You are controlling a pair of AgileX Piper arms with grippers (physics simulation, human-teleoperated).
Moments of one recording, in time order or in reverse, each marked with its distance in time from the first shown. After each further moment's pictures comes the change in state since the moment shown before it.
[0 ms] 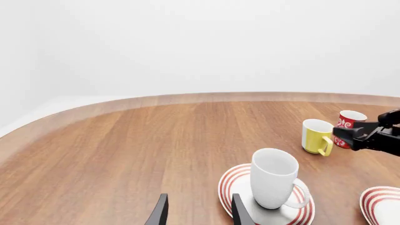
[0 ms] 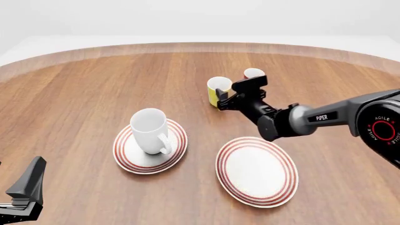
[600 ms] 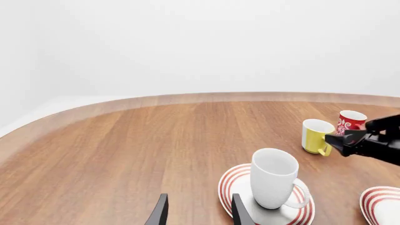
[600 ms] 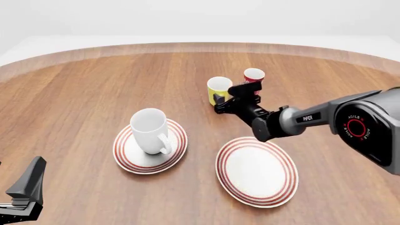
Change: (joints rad) left arm 0.000 0.000 0.000 0.000 0.000; right arm -0.002 0.102 -0.077 0.020 0.036
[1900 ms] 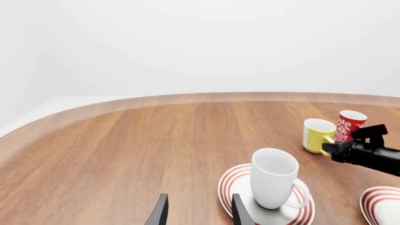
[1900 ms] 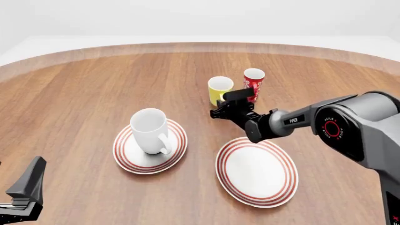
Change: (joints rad) left arm 0.000 0.000 0.000 0.000 0.000; right arm 0.009 0.113 -0.099 0.064 0.043
